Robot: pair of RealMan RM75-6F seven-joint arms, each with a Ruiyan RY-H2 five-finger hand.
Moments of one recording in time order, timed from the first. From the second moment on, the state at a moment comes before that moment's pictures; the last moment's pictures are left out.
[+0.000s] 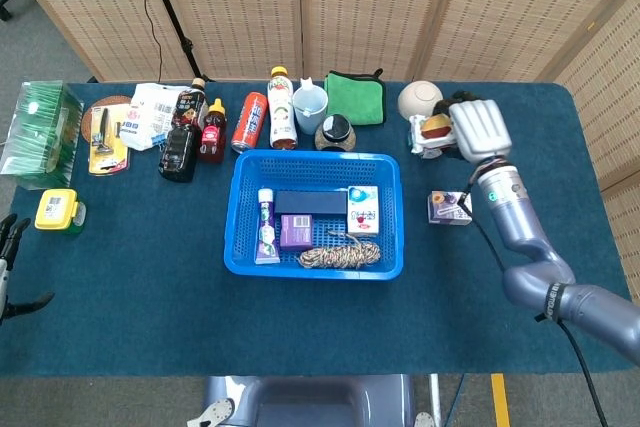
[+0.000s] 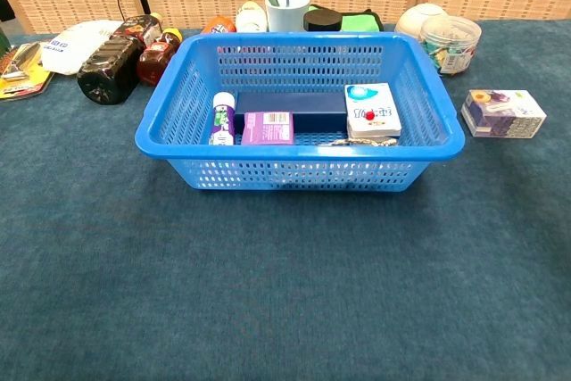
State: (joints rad) left arm -0.10 -1.02 -0.07 -1.73 1.33 1.39 0.05; right arm 0.91 -1.27 0.24 -1.23 -0.99 0.90 -0.09
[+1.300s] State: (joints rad) left arm -0.09 -1.01 -0.05 -1.73 1.35 1.39 0.04; right arm 0.73 -1.25 0.13 -1.39 -1.00 0.84 -0.15
